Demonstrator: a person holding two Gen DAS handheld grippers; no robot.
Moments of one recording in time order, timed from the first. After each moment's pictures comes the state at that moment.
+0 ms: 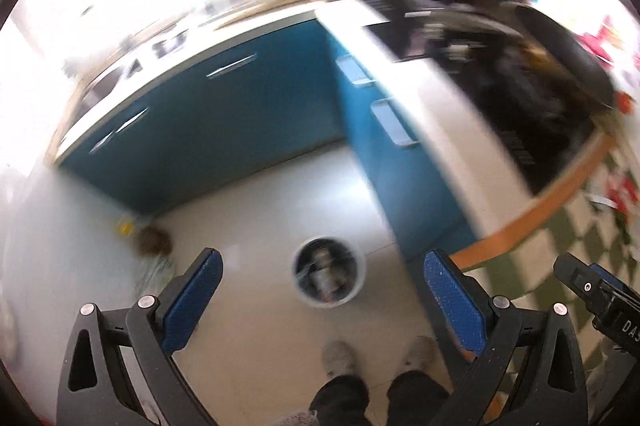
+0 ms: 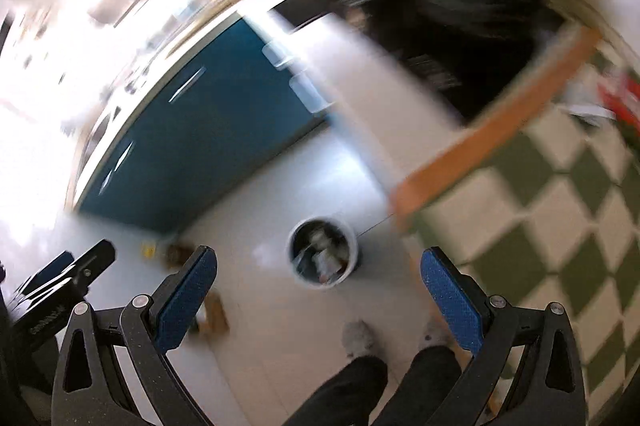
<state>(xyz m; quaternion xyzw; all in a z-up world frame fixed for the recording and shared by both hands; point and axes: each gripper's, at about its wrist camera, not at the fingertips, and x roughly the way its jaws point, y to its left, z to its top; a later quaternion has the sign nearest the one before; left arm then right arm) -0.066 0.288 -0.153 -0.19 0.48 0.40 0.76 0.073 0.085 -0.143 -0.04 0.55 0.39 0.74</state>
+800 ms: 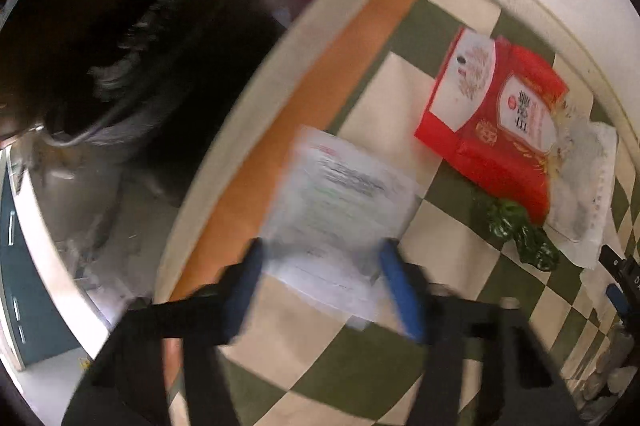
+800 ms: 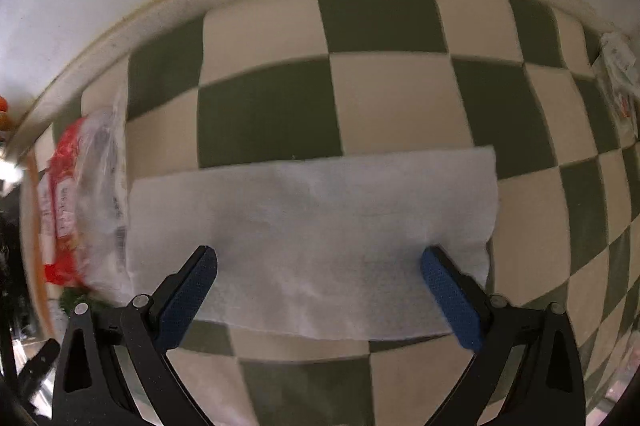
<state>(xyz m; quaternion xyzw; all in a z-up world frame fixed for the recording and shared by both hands) 0.374 0.096 -0.294 -0.08 0.65 0.10 0.75 0.387 -0.298 -0.284 0.16 0.59 -0.12 0.78</state>
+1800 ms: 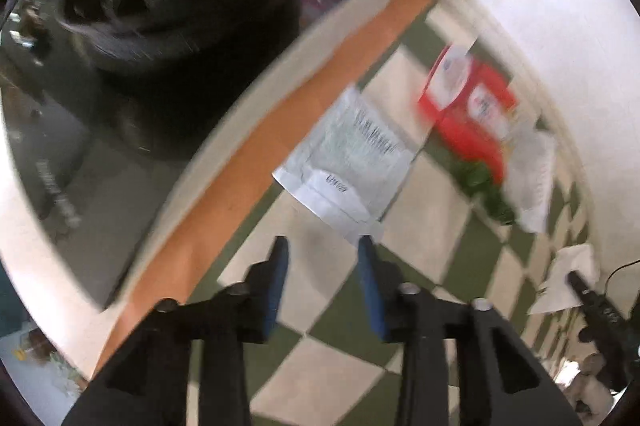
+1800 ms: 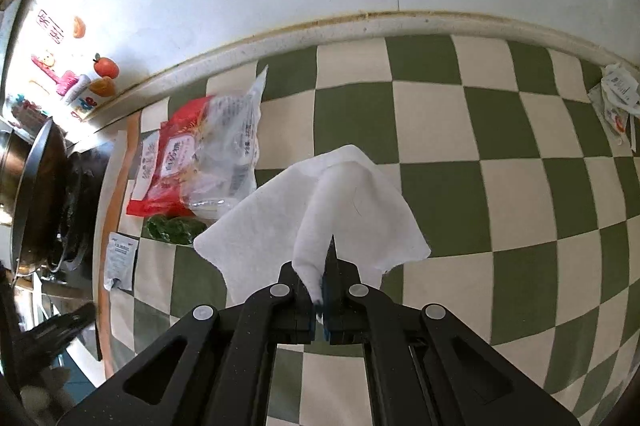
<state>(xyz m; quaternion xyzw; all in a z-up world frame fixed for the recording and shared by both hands) 0.299 0.133 -0.288 -0.21 0.61 0.03 0.76 0.305 -0.276 -0.215 0.18 0.52 -0.01 0.83</state>
